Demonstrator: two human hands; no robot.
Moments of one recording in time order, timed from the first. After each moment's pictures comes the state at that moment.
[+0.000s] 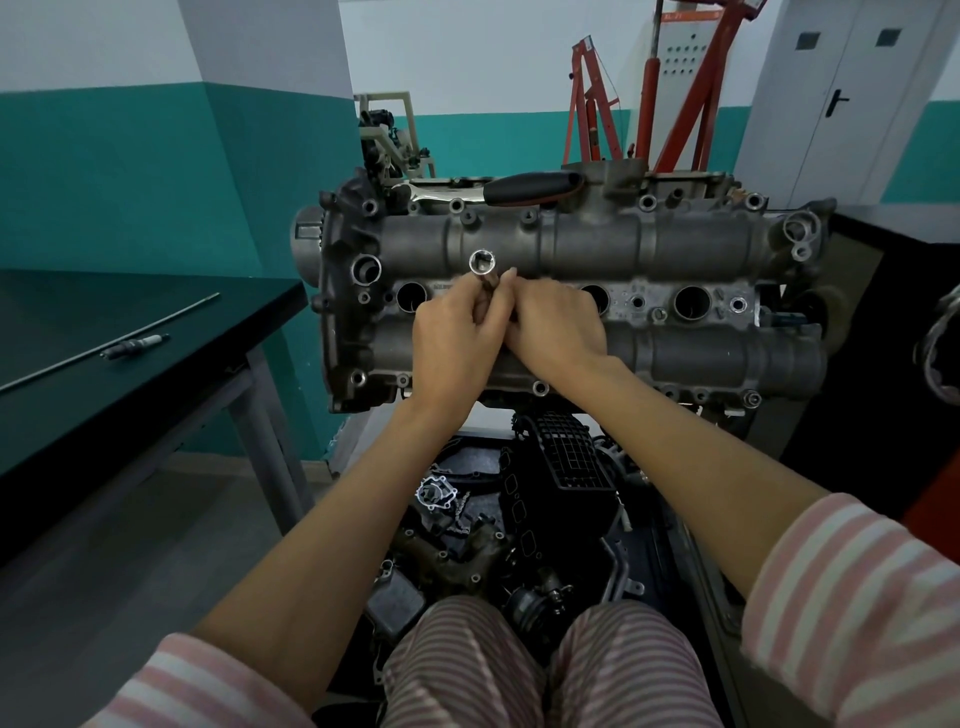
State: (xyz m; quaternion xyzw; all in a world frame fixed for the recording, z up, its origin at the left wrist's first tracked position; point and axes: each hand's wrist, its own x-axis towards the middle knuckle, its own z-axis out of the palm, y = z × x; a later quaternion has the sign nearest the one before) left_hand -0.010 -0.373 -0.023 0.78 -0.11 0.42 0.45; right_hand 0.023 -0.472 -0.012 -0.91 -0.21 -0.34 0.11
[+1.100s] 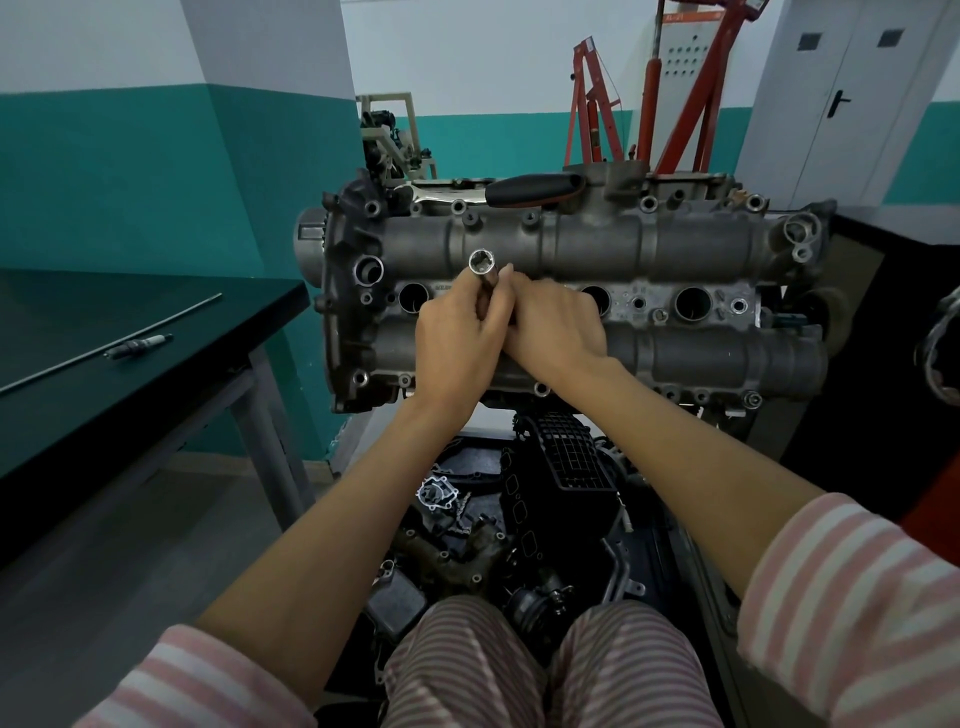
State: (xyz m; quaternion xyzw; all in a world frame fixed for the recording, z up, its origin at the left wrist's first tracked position) left_hand -0.008 -0.373 -0.024 0.78 -0.10 0.42 0.45; right_hand 0.024 -0.470 -0.013 -0.92 -0.20 -0.33 0.10
